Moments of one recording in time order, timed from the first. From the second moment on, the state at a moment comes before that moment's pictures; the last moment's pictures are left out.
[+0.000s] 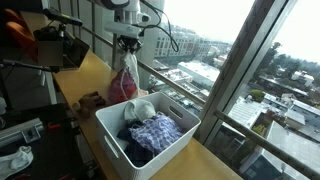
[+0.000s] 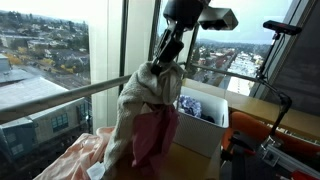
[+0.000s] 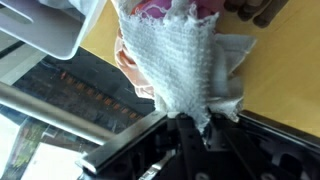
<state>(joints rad) 0.05 0.13 0.22 -1.99 0.06 2.39 -0.50</state>
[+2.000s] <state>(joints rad) -0.05 0.06 -0.05 -1.84 0.00 2.21 -0.51</state>
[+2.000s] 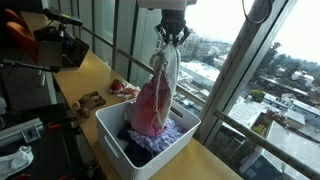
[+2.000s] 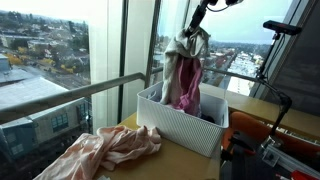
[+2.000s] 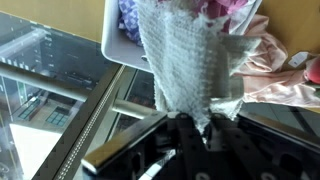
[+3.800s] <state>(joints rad) -0.11 0.49 0.00 -2.04 0.08 2.50 -0.54</state>
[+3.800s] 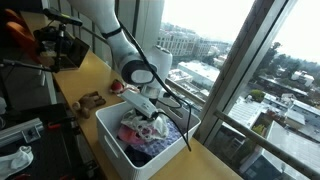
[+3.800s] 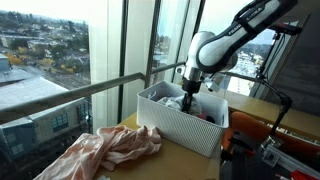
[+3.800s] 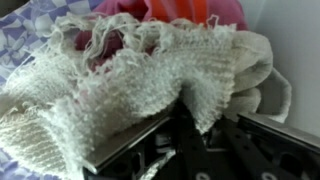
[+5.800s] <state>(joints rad) 0.16 0.39 0.26 -2.18 0.08 2.49 -0.45</state>
